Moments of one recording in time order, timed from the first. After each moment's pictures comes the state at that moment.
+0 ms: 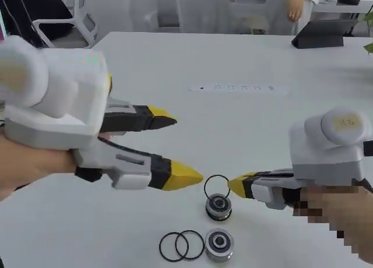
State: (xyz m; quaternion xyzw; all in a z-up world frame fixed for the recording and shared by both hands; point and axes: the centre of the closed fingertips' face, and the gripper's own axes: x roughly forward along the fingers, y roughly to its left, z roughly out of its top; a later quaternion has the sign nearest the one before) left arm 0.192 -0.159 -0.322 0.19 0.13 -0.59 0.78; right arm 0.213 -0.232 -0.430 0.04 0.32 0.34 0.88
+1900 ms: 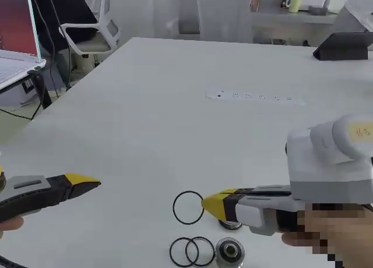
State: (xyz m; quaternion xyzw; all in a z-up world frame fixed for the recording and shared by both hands) left arm 0.118 -0.073 -0.380 0.13 0.22 -0.54 0.80; right arm 0.162 -0.155 -0.405 0.07 0.32 0.46 0.83
